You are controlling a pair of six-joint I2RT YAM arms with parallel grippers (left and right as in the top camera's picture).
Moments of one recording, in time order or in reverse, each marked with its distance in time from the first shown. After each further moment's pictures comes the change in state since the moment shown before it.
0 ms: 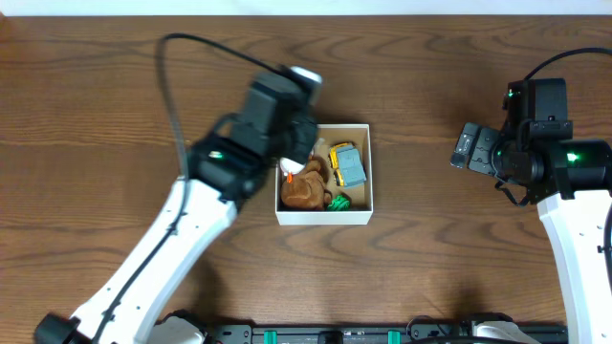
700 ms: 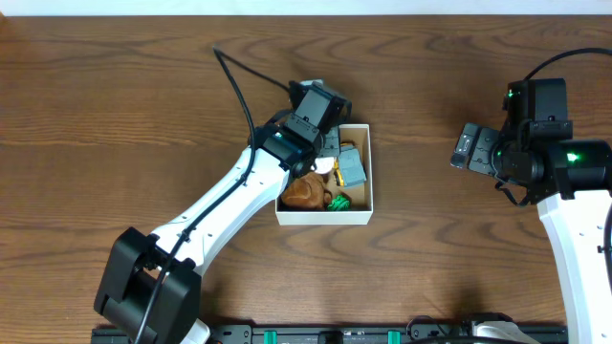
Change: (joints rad) left arm -0.047 0.269 0.000 0.050 -0.119 -0.578; right arm 0.000 0.000 0.000 -0.003 0.000 0.000
